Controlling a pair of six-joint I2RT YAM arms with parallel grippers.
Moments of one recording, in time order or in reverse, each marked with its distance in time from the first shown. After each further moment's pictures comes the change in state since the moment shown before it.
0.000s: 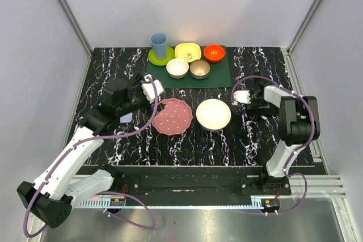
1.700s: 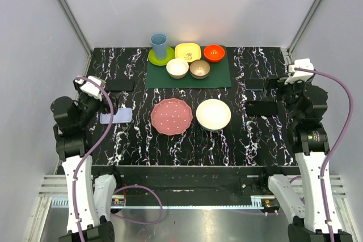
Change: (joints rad) left arm 0.756 -0.299 -0.151 0.079 0.277 -0.224; right arm 0.000 -1.094 -0.068 0.058 -0.196 1.488
